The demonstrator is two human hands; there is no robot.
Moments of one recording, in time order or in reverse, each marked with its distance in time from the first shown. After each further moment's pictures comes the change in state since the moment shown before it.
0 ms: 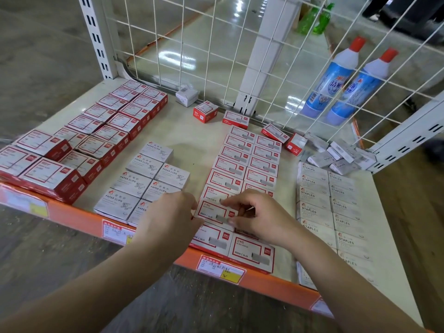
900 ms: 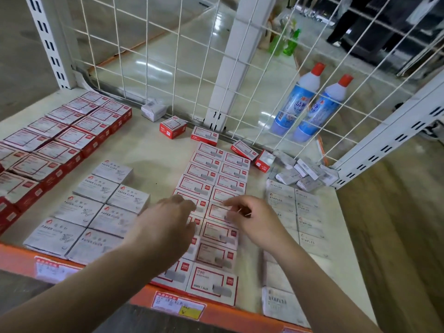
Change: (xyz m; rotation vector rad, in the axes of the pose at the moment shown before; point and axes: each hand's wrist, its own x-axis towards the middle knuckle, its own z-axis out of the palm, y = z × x) left_hand 0.033 0.040 0.015 0.166 0.076 0.271; right_hand 0.008 0.040 -0.035 0.165 0.277 0.134
